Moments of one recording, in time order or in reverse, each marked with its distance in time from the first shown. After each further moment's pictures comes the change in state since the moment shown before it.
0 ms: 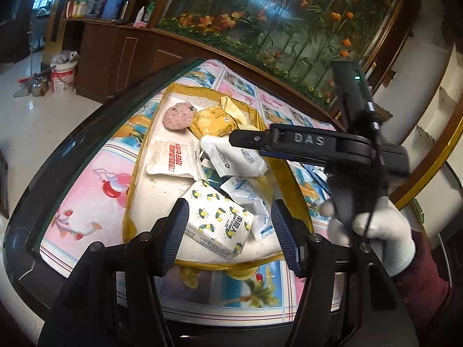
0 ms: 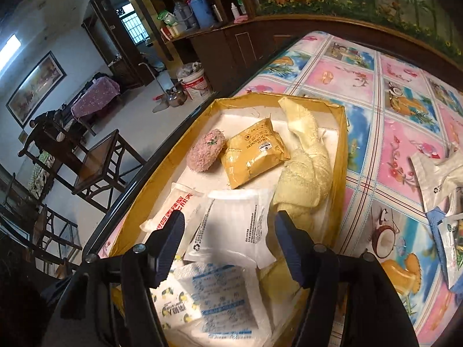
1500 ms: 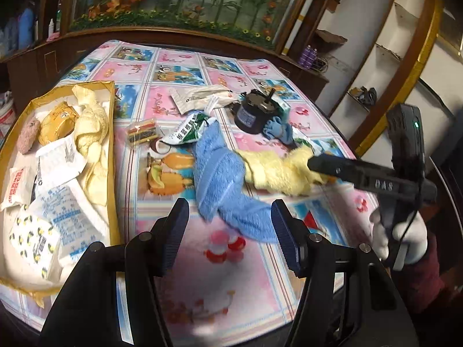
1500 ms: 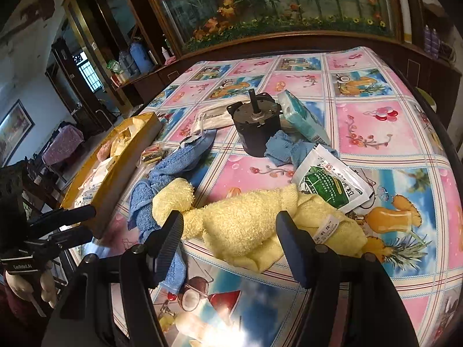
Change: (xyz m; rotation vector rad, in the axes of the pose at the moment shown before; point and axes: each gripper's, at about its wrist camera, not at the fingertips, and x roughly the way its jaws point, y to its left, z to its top) left arm 0.092 -0.185 -0.015 0.301 0.213 -0.111; right arm -0.197 -0.204 -0.148 0.181 -0.185 -0.163
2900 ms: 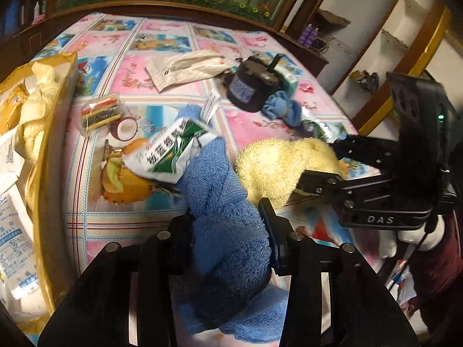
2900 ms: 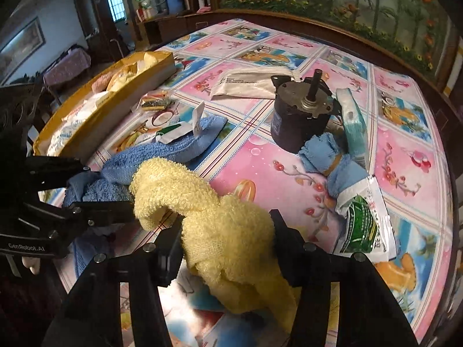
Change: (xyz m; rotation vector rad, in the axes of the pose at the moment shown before) left arm 0.059 -0.004 0.003 -0.005 0.111 -0.062; right arm 0.052 0.027 0.012 -0.306 0.189 -0.058
